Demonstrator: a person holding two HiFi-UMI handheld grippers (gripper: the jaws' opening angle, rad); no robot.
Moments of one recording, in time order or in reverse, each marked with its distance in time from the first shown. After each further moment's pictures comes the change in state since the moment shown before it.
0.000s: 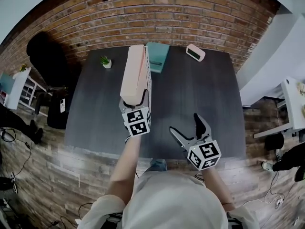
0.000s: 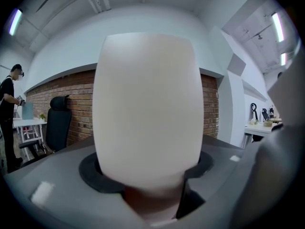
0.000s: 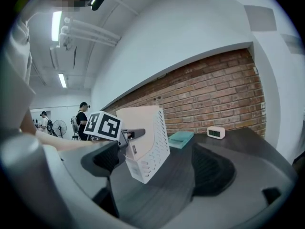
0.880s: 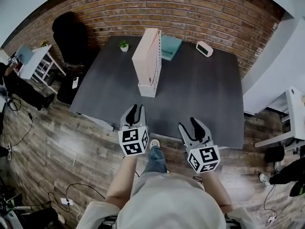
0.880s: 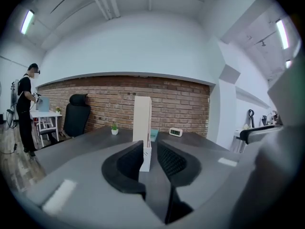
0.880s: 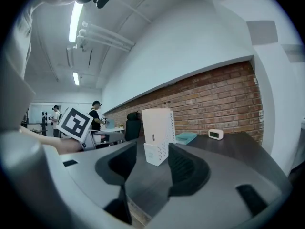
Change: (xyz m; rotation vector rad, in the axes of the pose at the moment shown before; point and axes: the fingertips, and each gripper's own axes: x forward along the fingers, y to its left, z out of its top) left arm -0.224 -0.041 -0.041 -0.075 0.012 0.051; right arm -0.123 0.051 -0.034 -0.090 -0.042 0.075
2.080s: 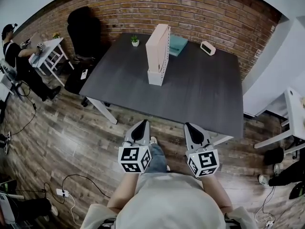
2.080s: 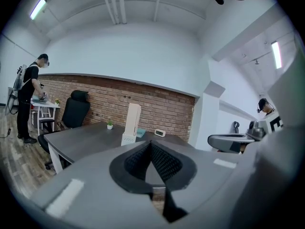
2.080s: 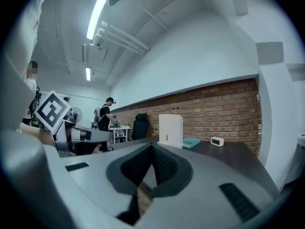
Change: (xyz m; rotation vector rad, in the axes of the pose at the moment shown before) left arm -0.172 -0.046 -0.023 -0.090 -0.041 -0.110; right arm -0.090 0.082 -0.005 -0.125 -0.039 0.035
